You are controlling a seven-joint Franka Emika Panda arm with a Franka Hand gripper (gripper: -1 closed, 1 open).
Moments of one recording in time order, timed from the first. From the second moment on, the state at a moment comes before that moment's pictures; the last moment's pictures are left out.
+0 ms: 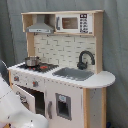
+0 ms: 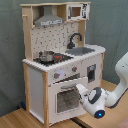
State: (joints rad) arm -1.35 -0.65 2.49 -2.17 -1.28 1.90 1.55
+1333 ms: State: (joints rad) arm -1.21 -0.50 2.42 -2.18 -1.32 1.81 1.36
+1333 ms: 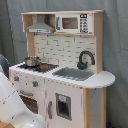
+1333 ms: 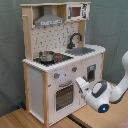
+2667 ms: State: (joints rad) arm -1.16 -0.48 2.40 -2.10 -1.51 1.74 0.99
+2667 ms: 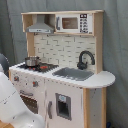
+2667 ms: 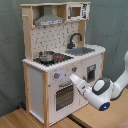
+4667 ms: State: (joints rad) arm -1.33 -0.58 2.38 -1.95 -1.81 2.01 0.88
